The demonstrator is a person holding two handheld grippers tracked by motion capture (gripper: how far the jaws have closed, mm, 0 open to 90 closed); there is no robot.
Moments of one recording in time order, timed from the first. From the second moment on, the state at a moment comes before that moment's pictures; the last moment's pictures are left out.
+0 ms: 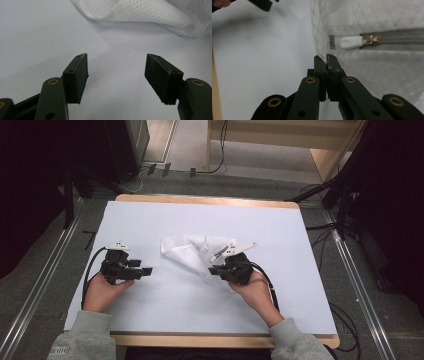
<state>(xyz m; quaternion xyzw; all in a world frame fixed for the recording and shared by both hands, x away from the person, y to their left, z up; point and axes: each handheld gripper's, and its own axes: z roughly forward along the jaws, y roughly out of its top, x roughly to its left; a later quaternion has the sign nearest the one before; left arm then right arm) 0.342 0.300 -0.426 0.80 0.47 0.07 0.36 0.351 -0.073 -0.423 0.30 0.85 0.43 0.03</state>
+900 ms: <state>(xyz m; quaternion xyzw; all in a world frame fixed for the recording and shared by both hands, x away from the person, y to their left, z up) 0.364 0.279 -0.424 0.81 0.45 0.06 0.37 0.290 -0.062 -0.447 0.26 0.88 0.39 -0.02</state>
